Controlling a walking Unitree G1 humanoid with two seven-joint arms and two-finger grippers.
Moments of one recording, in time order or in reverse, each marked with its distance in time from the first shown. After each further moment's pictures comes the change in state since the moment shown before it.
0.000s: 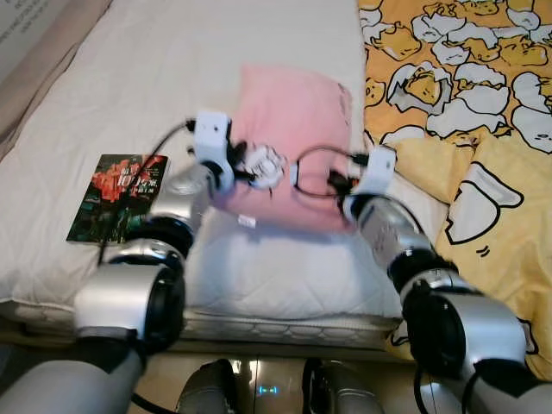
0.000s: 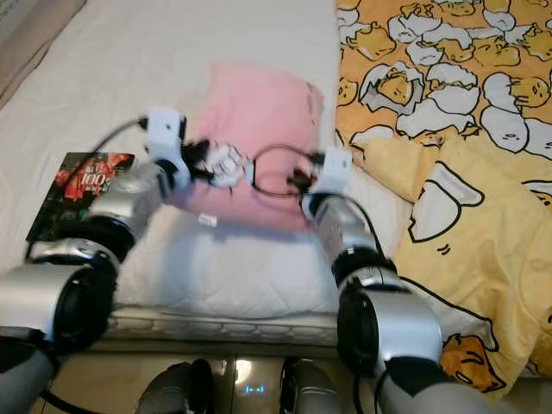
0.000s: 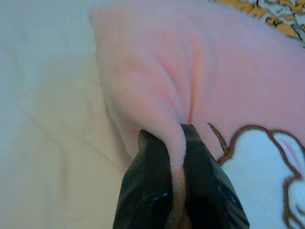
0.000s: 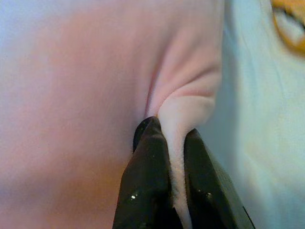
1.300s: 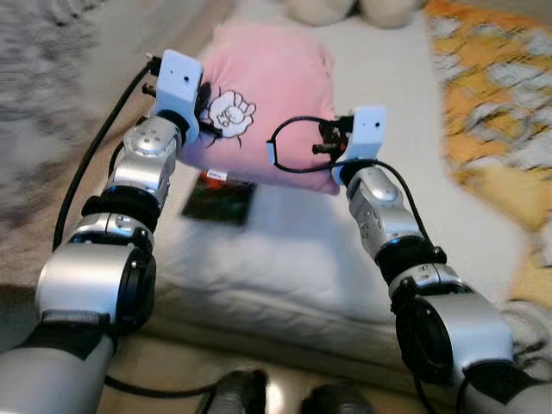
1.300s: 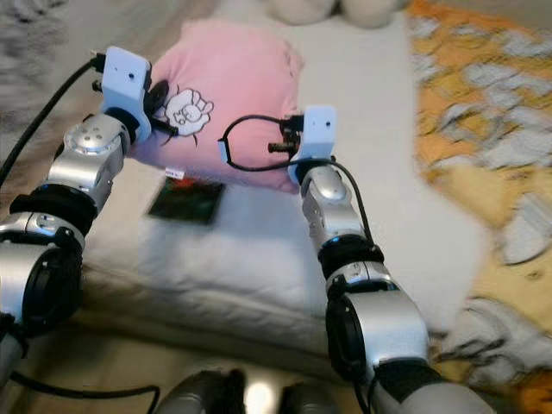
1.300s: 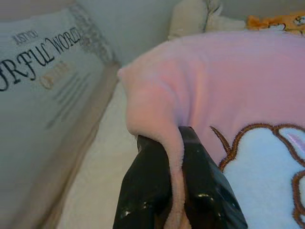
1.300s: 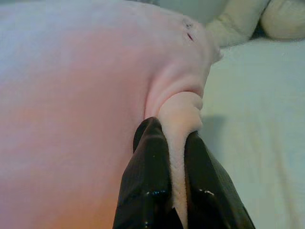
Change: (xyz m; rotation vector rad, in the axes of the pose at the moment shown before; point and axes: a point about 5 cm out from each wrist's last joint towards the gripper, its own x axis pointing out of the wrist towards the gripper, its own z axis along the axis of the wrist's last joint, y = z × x) left arm -0.008 0.034 0.063 0.300 -0.179 0.145; right arm 0.001 0.031 0.030 -0.236 -0.234 0.054
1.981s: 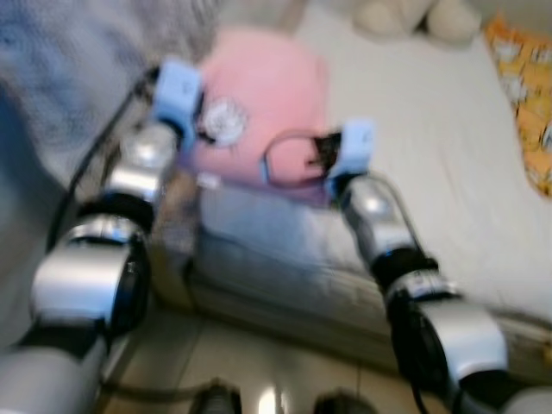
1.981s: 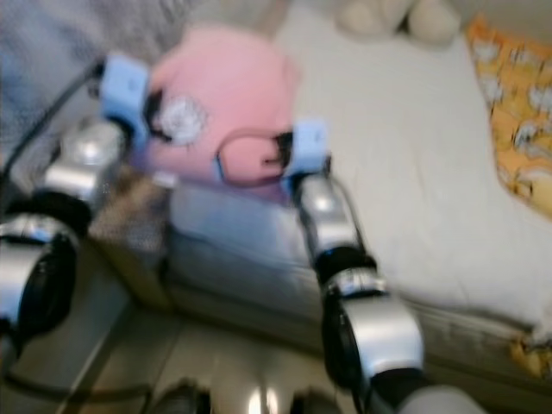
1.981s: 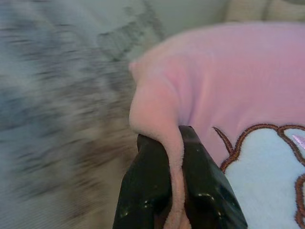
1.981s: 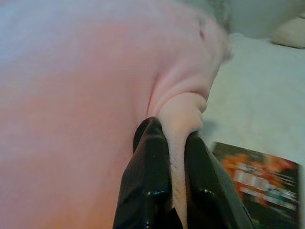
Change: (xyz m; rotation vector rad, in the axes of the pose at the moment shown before) left arm -0.006 0.009 -0.014 0.048 0.040 0.038; right arm -0.003 0.015 -0.013 -0.023 0.037 0.041
